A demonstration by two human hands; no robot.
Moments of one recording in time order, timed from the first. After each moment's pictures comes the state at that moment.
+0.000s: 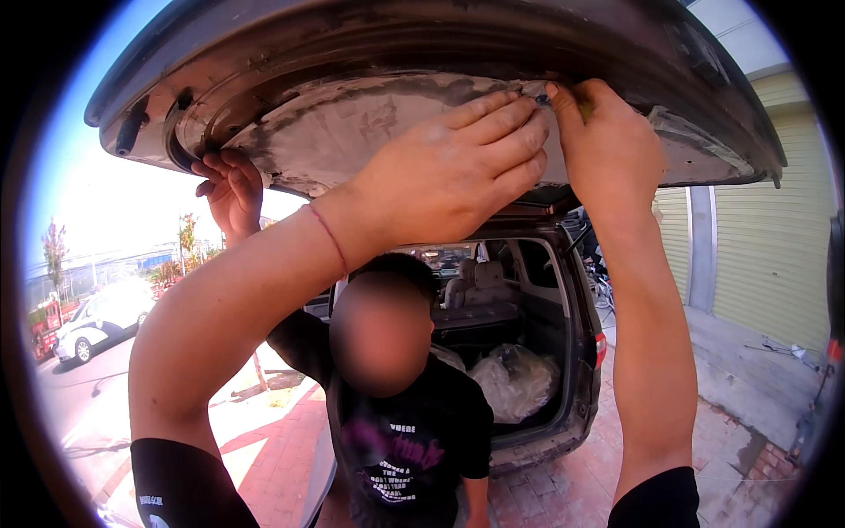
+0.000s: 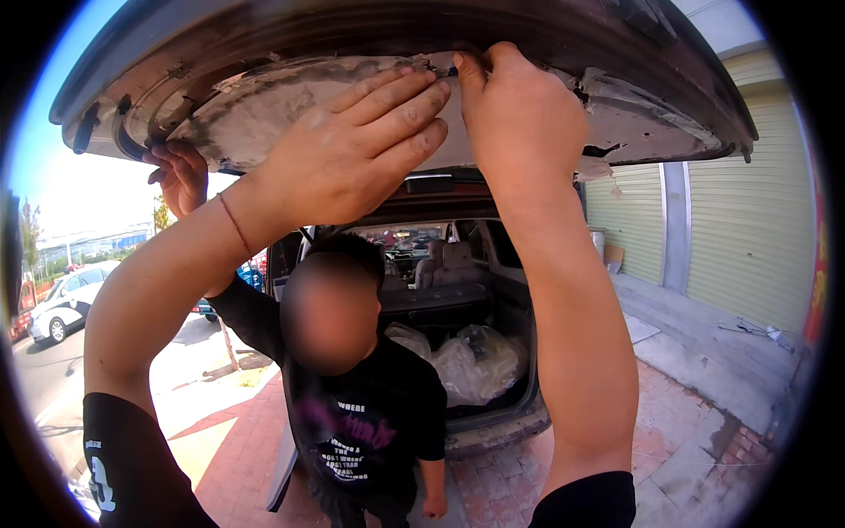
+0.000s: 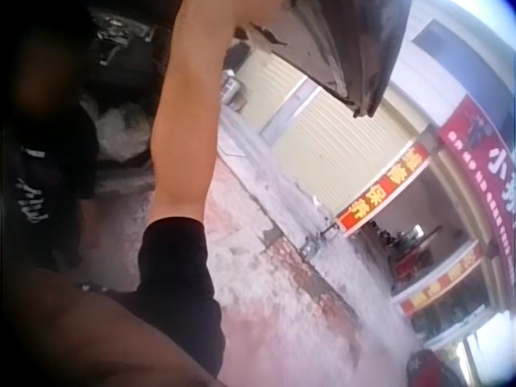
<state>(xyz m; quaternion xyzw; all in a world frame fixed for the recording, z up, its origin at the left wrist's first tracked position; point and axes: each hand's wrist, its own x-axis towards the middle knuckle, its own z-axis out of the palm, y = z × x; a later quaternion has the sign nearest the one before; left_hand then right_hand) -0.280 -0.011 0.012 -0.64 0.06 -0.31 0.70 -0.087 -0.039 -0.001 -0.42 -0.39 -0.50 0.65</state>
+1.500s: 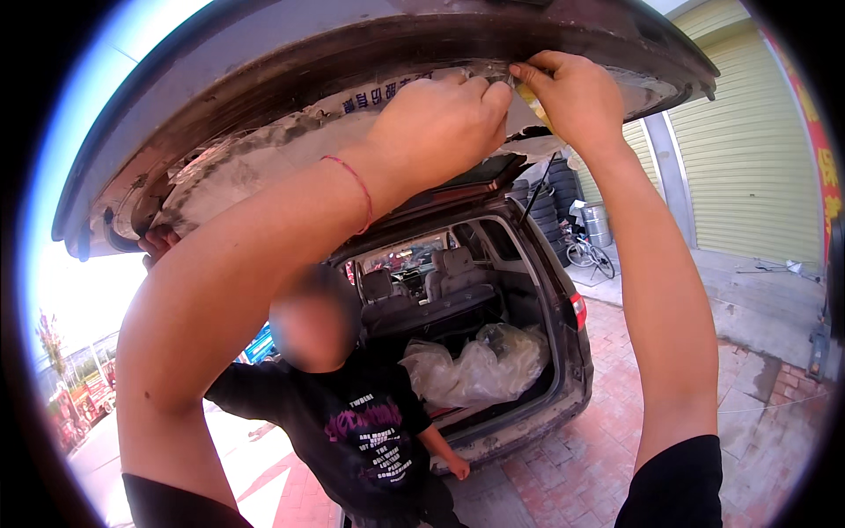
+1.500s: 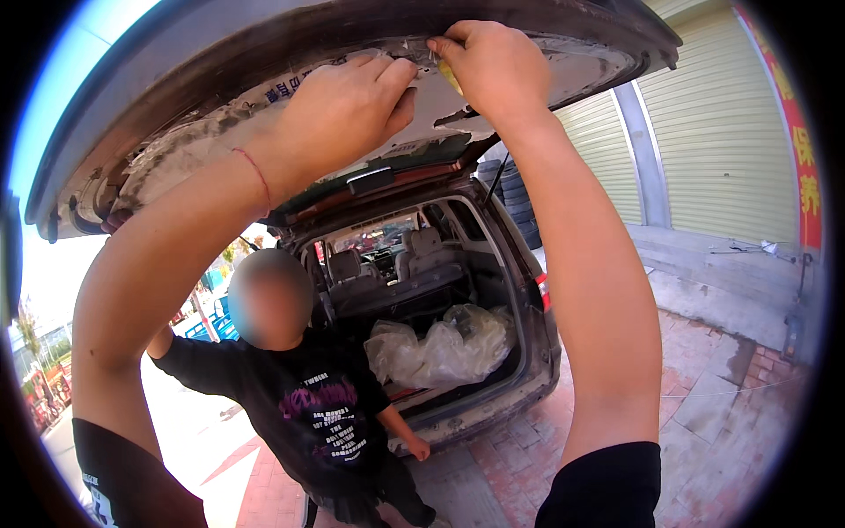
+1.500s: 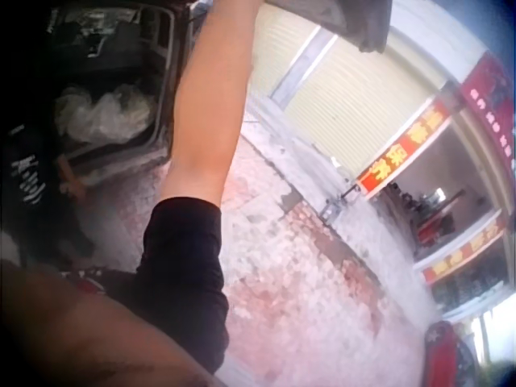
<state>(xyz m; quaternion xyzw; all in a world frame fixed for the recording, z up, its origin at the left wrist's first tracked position) -0.091 -0.041 0.026 -0.68 -0.08 -0.32 0.65 0.102 -0.068 0.004 -0.41 -0.45 -0.46 0.64</state>
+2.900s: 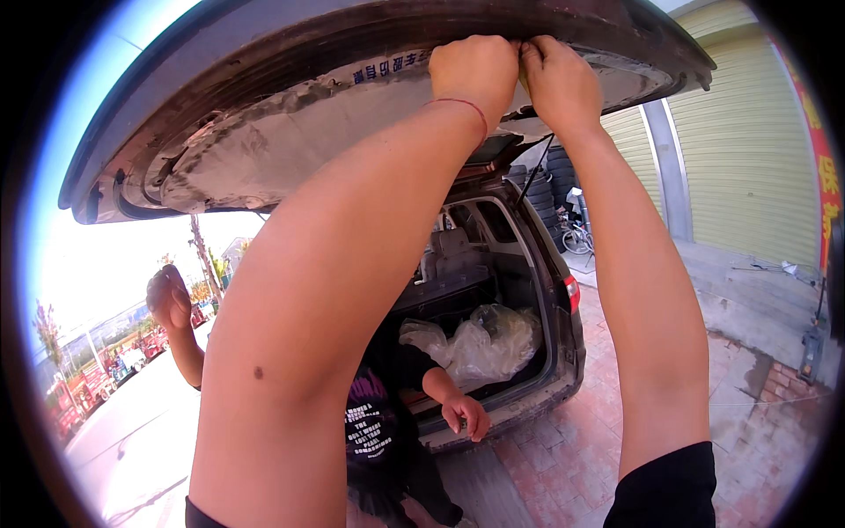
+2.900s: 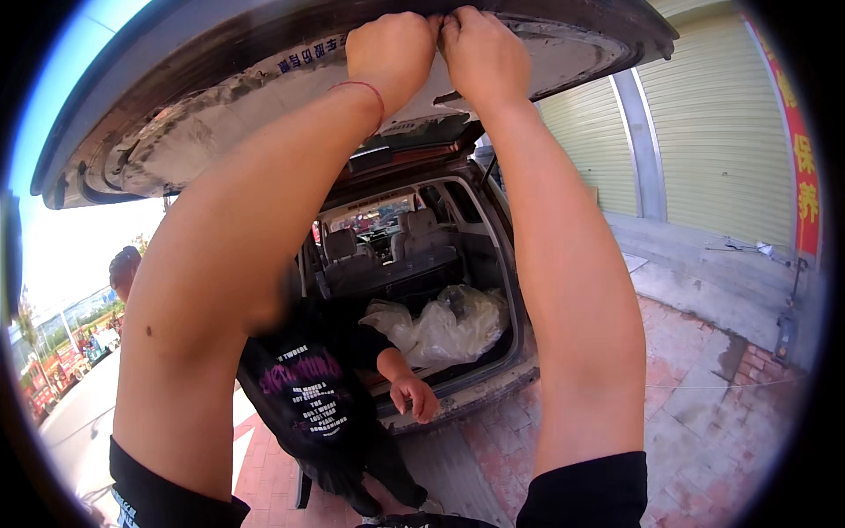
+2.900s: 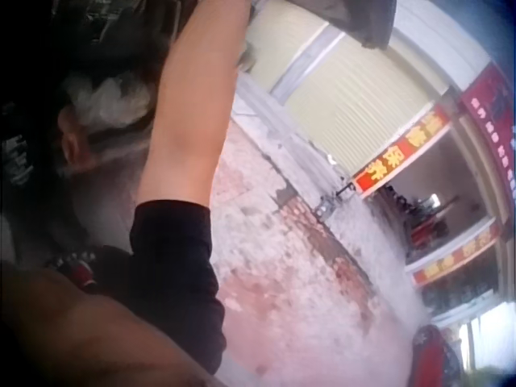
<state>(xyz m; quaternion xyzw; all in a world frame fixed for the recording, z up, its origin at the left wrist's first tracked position) -0.034 -0.040 0.029 -0.68 -0.22 -0.51 0.47 0.097 -0.042 -0.006 -0.37 -0.40 -0.51 0.67</state>
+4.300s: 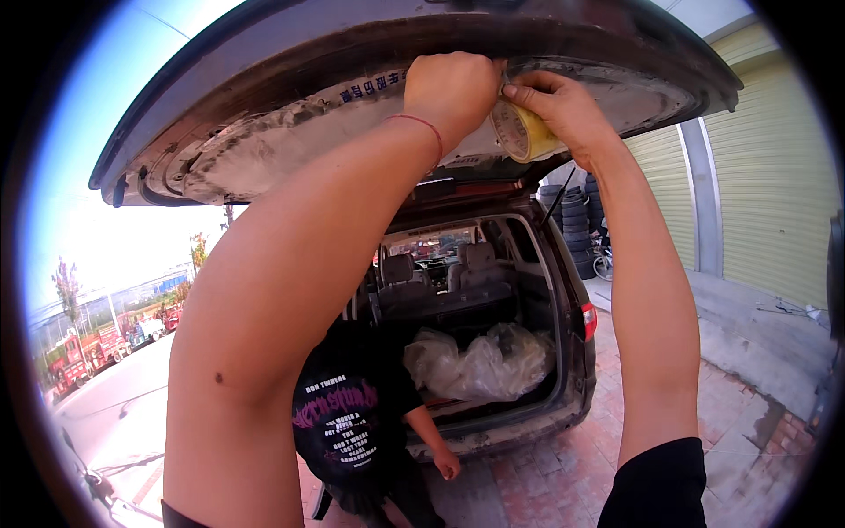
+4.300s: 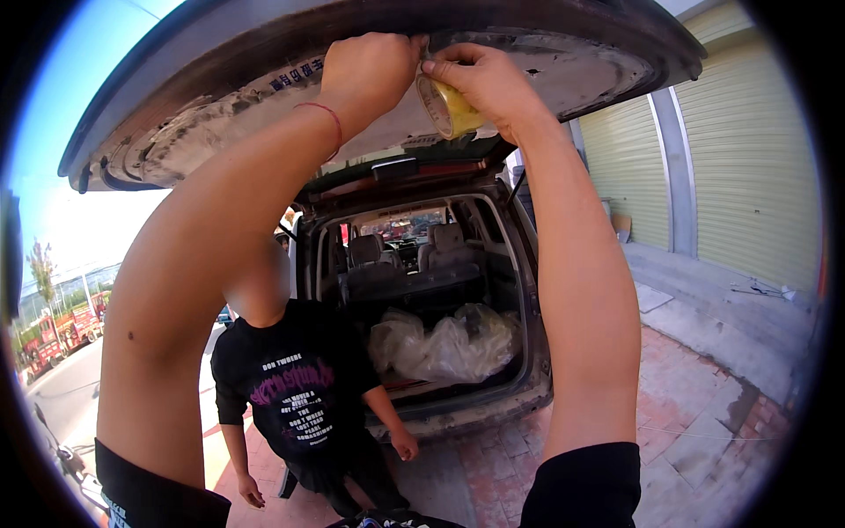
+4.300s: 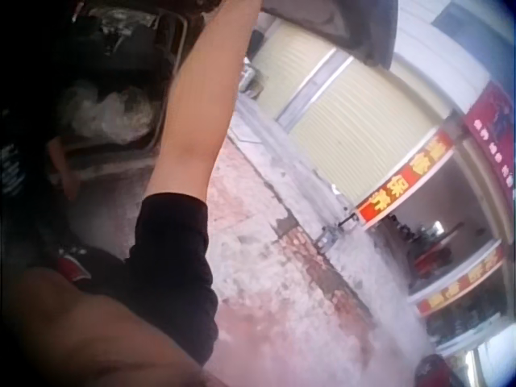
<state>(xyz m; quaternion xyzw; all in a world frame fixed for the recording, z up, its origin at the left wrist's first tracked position) -0.036 -0.049 0.031 -0.64 -0.28 -0.41 0.59 0.138 -0.037 -0.016 -0.19 -0.69 -0.01 0.70</state>
